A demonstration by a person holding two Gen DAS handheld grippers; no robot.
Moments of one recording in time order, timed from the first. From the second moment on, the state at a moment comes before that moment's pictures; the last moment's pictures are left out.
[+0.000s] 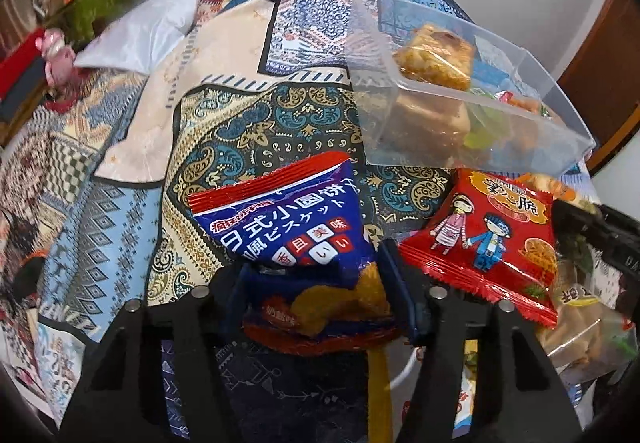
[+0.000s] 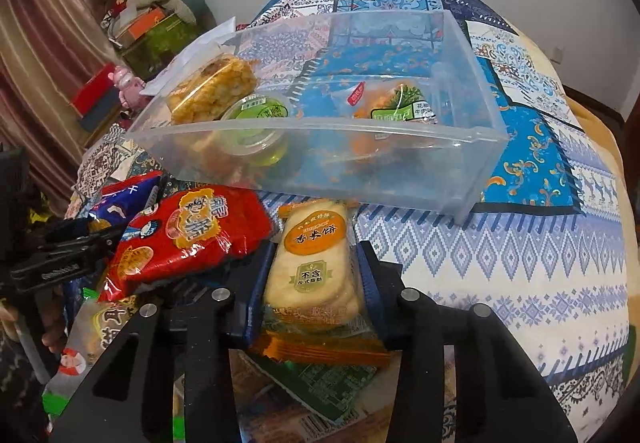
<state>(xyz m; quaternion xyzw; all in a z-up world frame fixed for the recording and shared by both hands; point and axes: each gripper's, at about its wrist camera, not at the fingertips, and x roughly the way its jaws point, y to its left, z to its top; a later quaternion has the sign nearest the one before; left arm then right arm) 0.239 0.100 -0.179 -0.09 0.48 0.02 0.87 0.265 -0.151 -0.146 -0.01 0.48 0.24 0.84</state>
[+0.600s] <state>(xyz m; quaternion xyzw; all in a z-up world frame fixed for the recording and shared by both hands) 0.220 0.099 -0.096 -0.07 0.42 0.01 0.91 0.245 -0.172 -0.085 0.01 0.41 0.25 0.87</state>
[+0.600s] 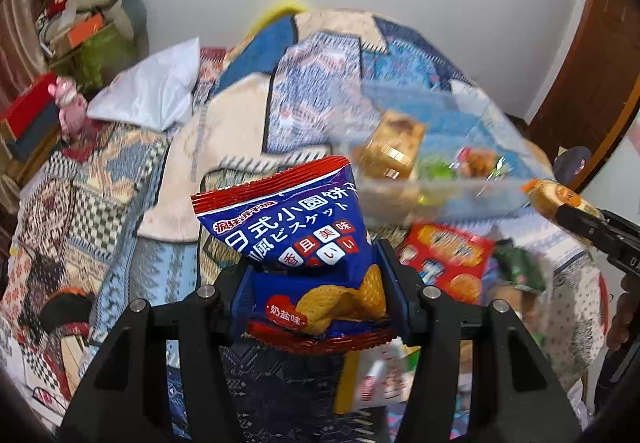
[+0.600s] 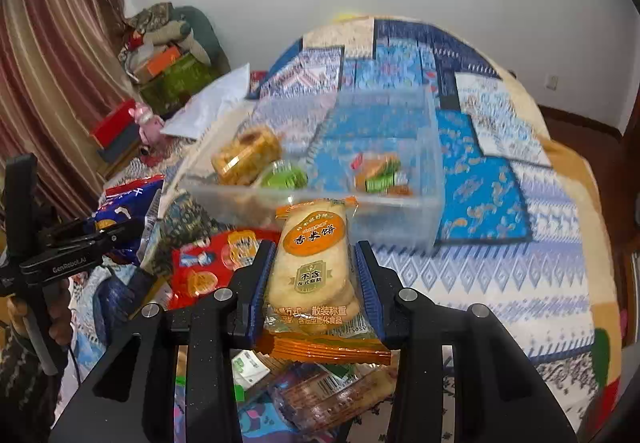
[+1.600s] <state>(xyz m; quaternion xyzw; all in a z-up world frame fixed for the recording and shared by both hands) 0.353 -0.016 -0.090 -0.03 0.42 -0.10 0.90 0.330 -0.175 -0.089 0.02 0.39 0.23 0.89</state>
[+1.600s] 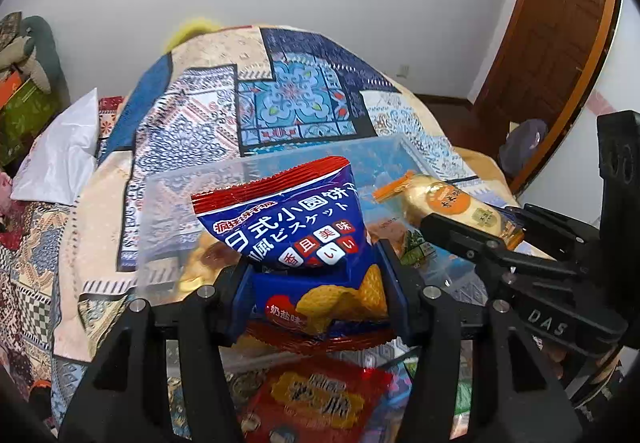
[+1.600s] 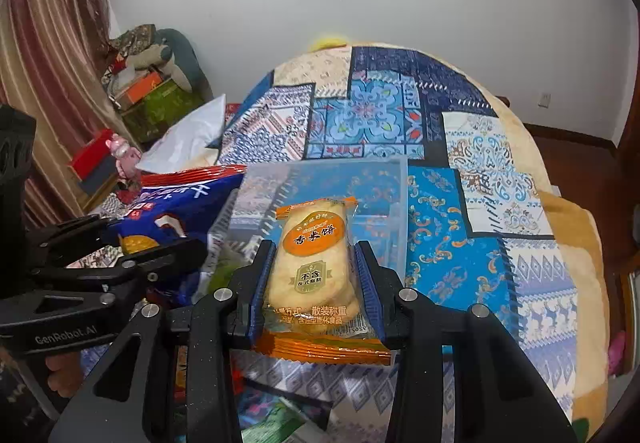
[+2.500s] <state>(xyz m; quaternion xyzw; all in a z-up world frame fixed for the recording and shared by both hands) 0.339 -0.011 -0.069 -0.02 0.42 -0.10 0.90 0.314 -0.182 -0.072 0.00 0.38 0.23 0.89</state>
